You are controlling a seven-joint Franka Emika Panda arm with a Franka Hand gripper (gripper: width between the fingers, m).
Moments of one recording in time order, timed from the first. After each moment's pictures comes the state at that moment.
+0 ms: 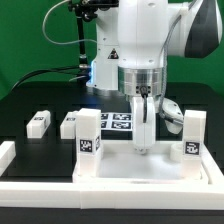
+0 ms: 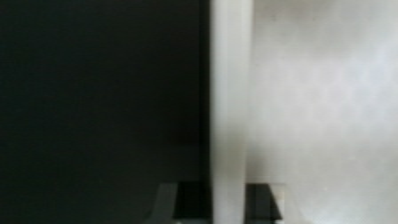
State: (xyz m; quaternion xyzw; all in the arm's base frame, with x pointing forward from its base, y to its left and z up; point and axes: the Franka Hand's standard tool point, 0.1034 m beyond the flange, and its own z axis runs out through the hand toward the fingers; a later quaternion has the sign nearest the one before) arm 0.511 0.042 0.011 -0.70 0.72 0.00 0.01
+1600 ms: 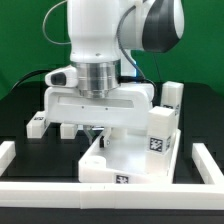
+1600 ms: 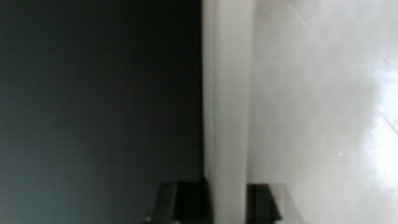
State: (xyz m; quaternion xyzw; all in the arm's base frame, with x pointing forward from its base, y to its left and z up) arm 0.519 -0.041 0.024 -0.99 0.14 0.00 0.01
